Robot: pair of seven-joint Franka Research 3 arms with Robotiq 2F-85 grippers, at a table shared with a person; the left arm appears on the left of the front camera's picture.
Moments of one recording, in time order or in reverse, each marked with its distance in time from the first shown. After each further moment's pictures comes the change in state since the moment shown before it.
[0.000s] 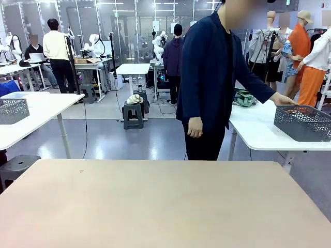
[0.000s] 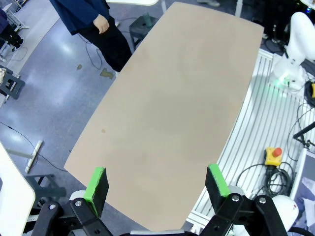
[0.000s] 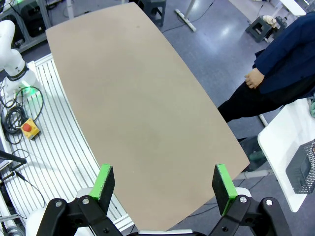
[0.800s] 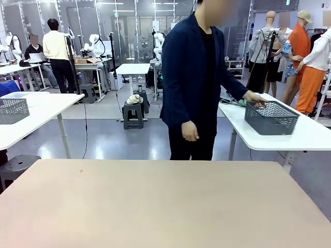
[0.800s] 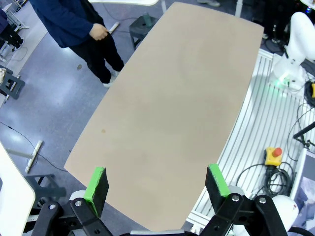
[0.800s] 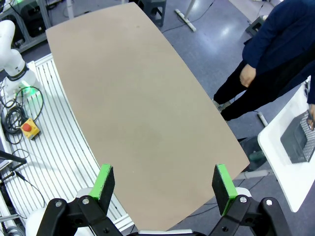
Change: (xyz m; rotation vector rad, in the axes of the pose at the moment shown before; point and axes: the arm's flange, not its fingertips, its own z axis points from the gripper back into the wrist) left arm 0.000 0.000 0.000 0.000 0.000 0.000; right arm 0.000 0.000 0.000 0.000 0.000 0.000
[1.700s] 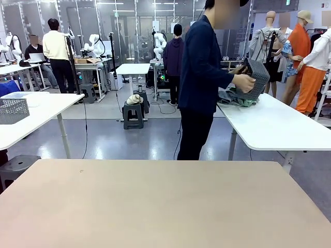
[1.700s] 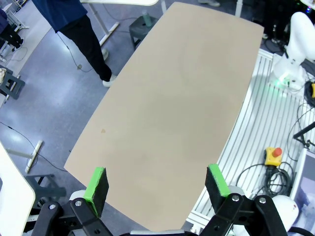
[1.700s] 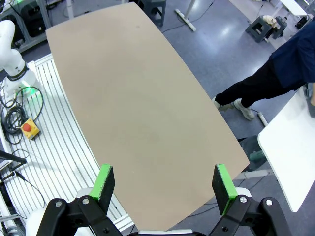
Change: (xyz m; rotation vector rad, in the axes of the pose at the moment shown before) left arm 0.000 0.000 0.000 0.000 0.000 0.000; right arm 0.000 0.000 0.000 0.000 0.000 0.000
